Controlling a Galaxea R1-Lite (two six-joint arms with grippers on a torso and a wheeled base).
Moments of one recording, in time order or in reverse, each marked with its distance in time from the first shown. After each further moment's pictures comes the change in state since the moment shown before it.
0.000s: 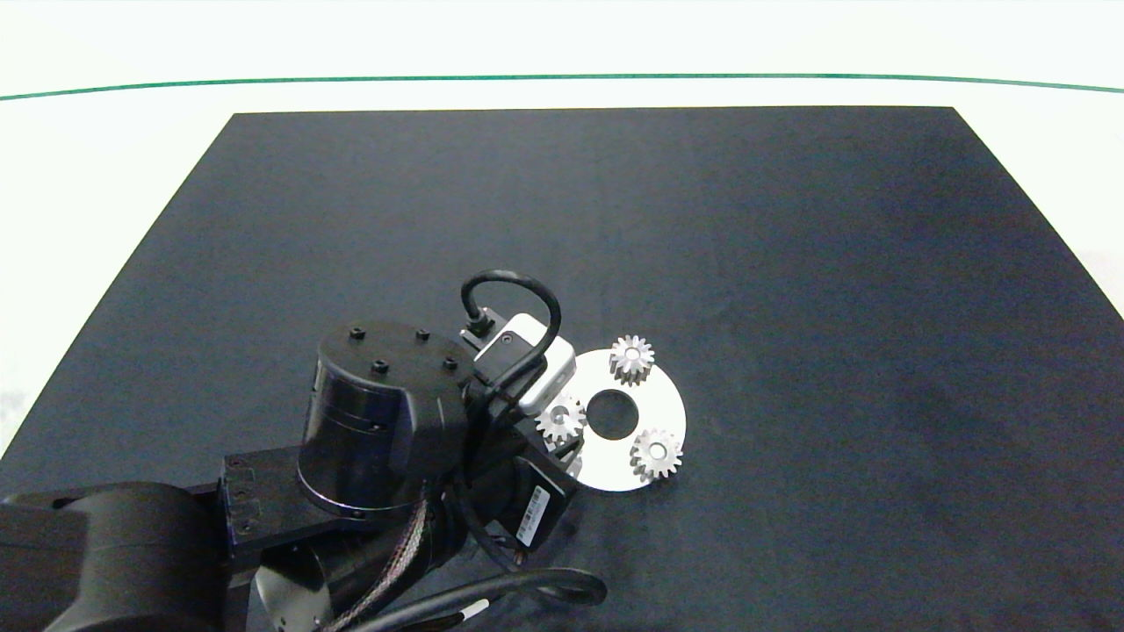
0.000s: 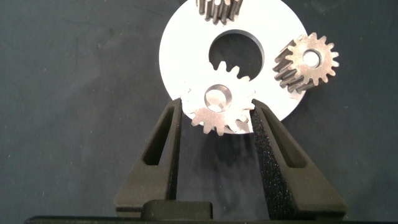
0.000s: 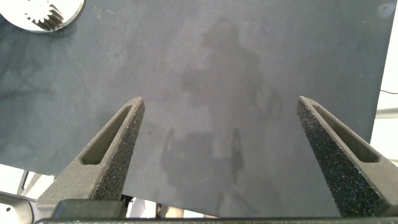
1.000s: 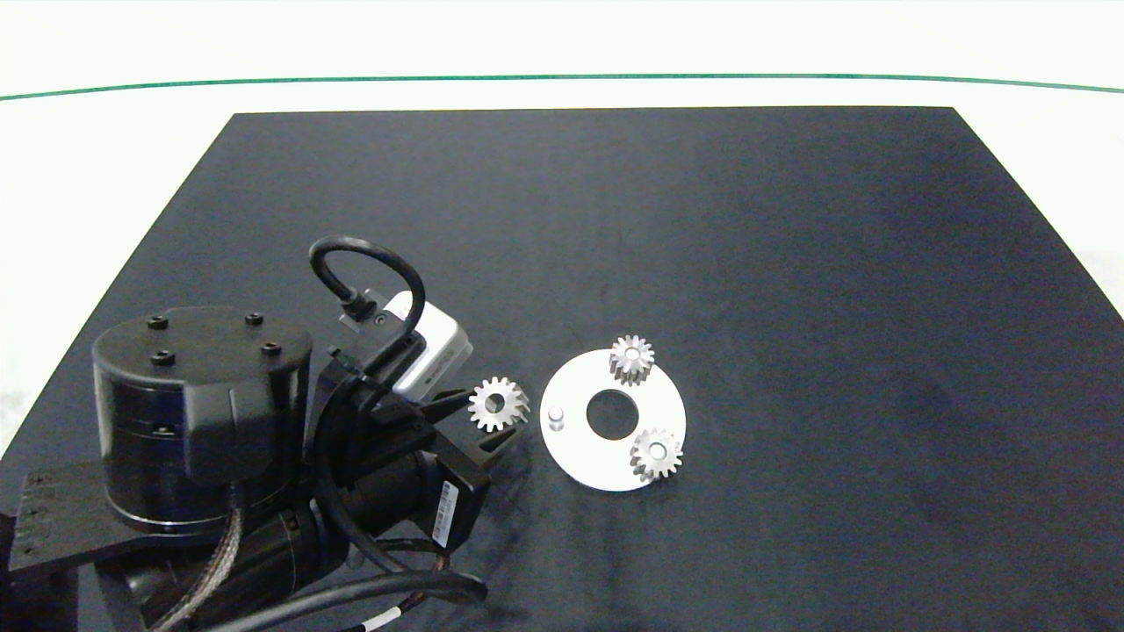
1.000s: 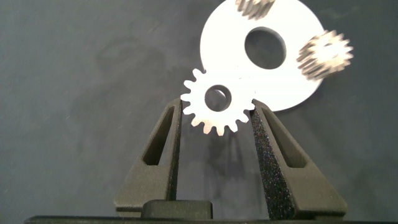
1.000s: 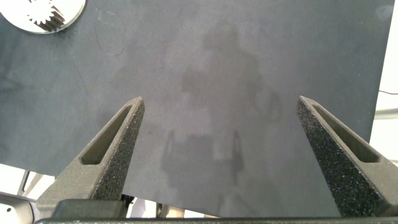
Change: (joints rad) left arm 0.069 -0.177 0.111 0.008 -0.056 -0.027; right arm 0.000 -0.014 0.001 0.000 0.000 -0.001
